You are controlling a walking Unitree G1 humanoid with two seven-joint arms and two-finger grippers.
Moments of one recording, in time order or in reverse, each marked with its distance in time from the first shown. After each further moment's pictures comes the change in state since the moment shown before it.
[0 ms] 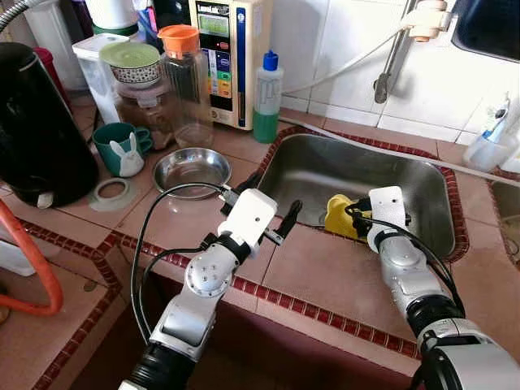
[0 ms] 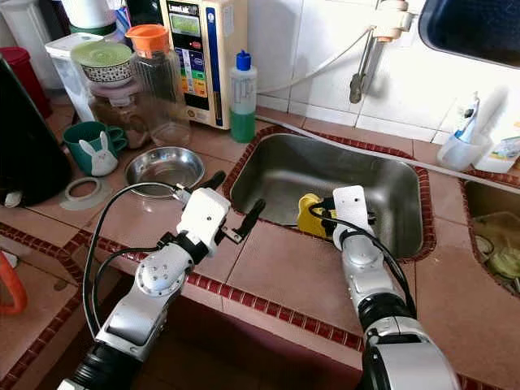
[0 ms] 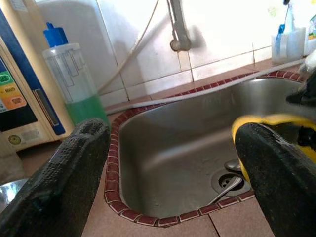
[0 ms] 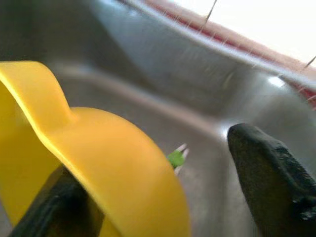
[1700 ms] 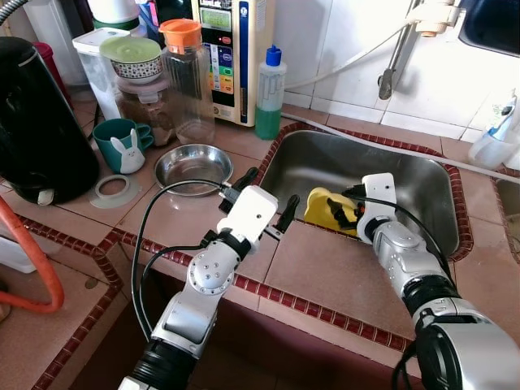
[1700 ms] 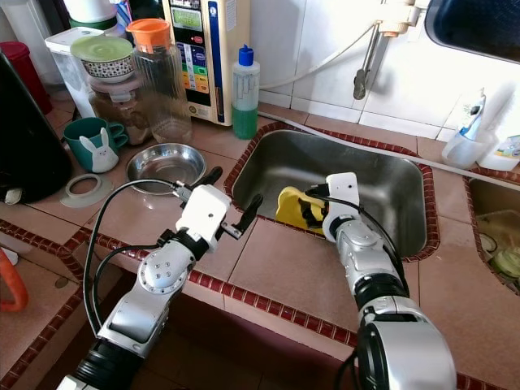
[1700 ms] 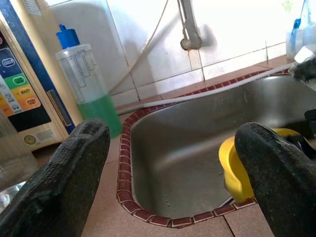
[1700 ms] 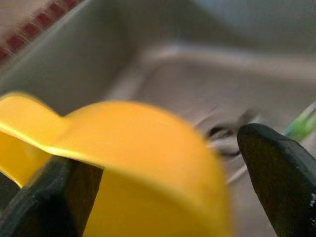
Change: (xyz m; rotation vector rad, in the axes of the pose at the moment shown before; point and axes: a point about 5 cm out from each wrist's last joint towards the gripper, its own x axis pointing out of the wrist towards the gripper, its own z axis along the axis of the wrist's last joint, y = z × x) left arm 0.003 0.002 0.002 0.040 -0.007 0.044; right arm 0.011 0.024 0.015 0.534 0.222 0.337
